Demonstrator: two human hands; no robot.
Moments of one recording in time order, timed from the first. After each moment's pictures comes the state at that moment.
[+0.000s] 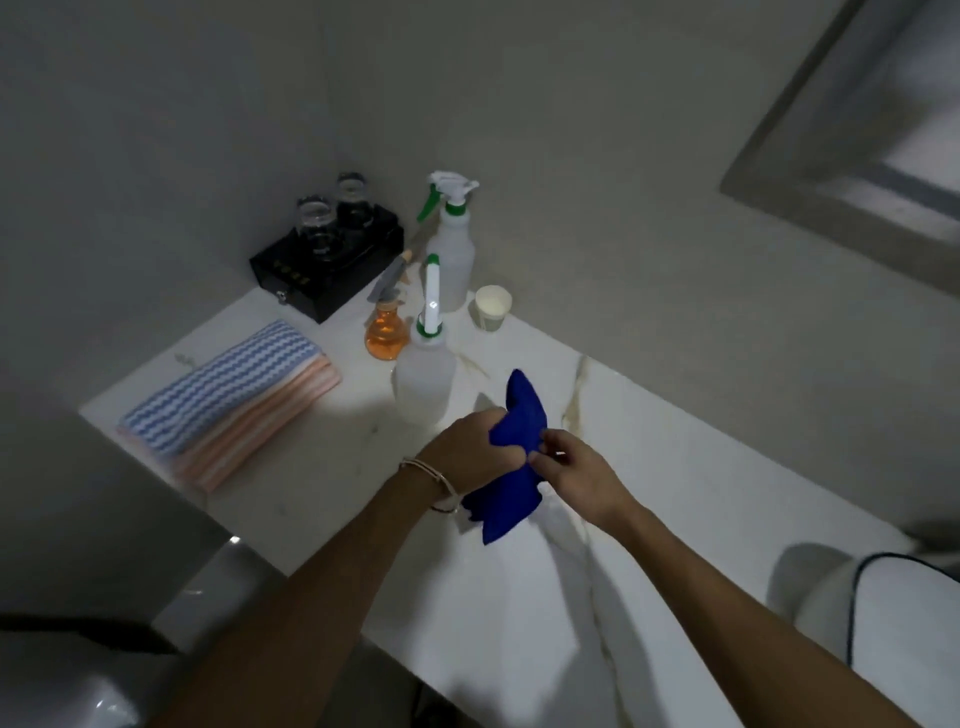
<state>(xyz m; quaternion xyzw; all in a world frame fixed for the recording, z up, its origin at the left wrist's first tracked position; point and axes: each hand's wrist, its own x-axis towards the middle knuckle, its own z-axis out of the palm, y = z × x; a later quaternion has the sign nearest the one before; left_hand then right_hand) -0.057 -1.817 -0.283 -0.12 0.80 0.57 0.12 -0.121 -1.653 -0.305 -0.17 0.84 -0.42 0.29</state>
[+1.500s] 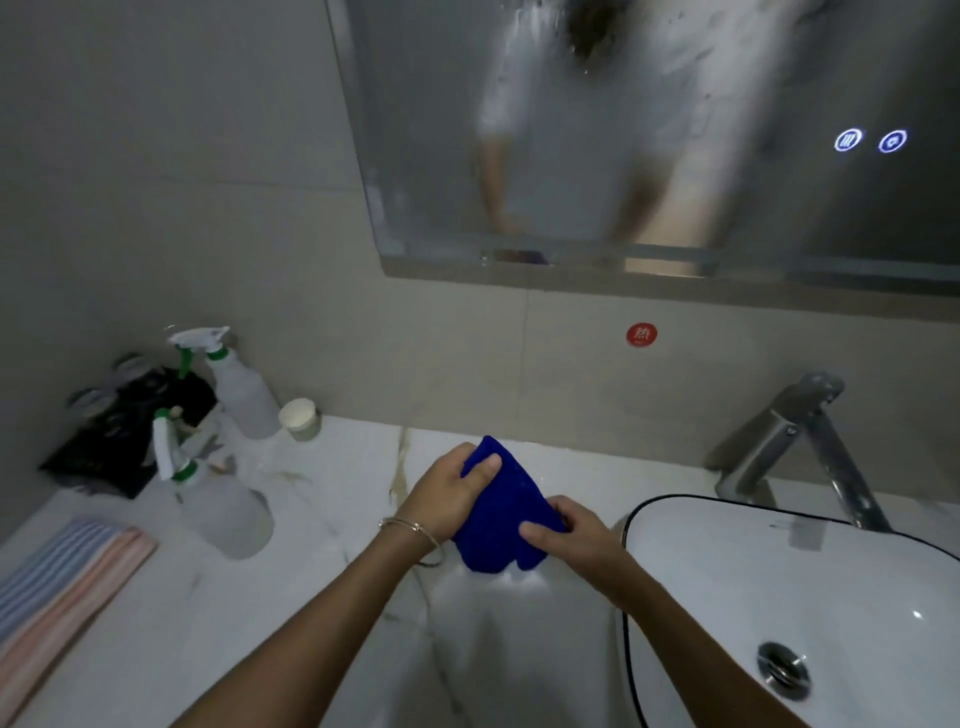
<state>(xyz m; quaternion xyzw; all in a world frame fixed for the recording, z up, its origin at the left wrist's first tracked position) -0.135 -1.577 -0.217 -0.04 0.78 0.61 0.10 -0.134 -1.385 -0.271 -0.05 0.73 -0.63 0.24</state>
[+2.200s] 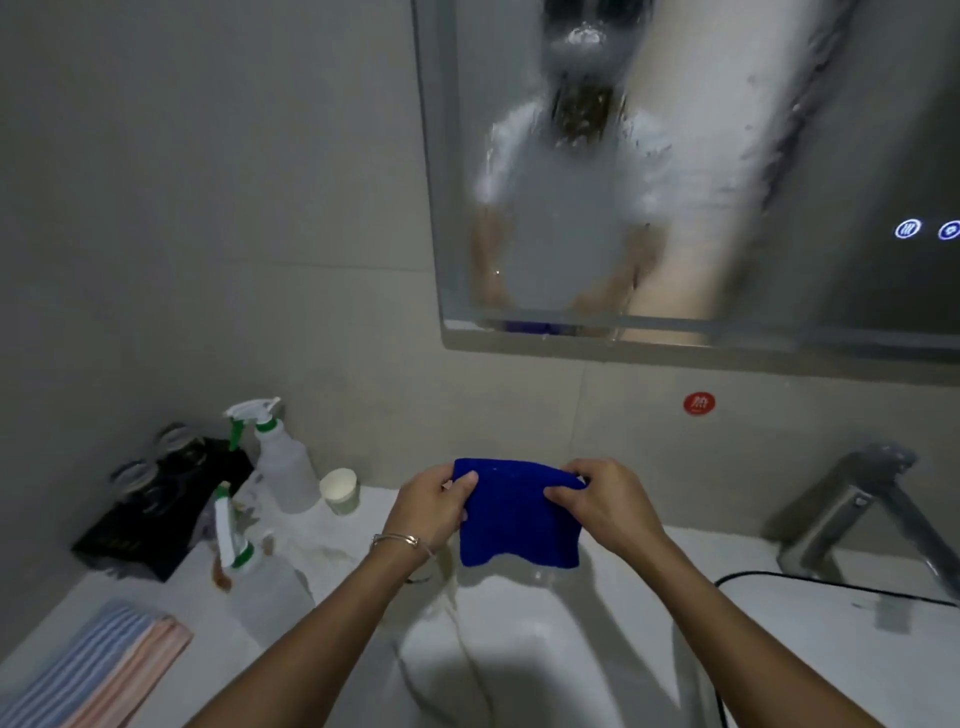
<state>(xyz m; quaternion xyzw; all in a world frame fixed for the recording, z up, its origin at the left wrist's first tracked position) -0.180 -1.679 -0.187 -0.07 0.87 0.49 -0.01 -0.208 -1.471 -0.185 -0.03 0.92 -0.38 0.02</state>
